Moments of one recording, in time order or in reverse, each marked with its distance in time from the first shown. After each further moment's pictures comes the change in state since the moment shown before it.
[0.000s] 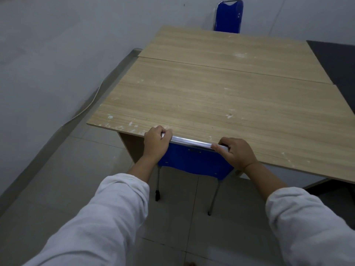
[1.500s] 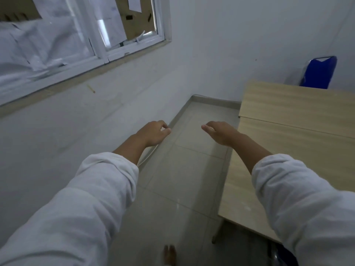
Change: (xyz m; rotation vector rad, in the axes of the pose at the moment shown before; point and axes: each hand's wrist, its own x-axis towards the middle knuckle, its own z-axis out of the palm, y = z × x) left_hand 0.362 -0.248 -0.458 0.449 -0.254 -0.034; right_hand 0.512 -0.429 0.180 0.019 -0.262 -0.044
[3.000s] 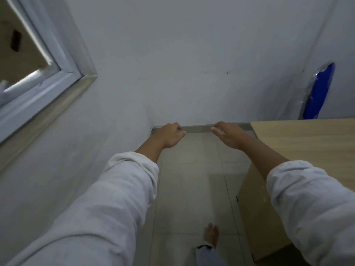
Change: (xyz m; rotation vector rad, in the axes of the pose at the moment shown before) left_hand 0.883 0.040 -0.036 0.008 -0.262 0.357; right_hand 0.696 0.271 -0.130 0.104 0.195 0.434
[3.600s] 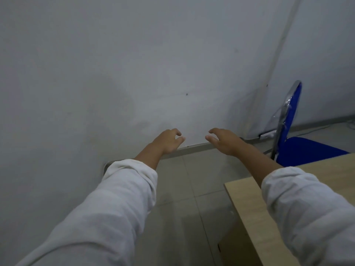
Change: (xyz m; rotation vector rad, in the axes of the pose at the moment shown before) left_hand 0.422 0.130 0.007 0.023 -0.154 0.185; right_hand 0.302 0.202 -0.131 -0.039 0.028 0.213
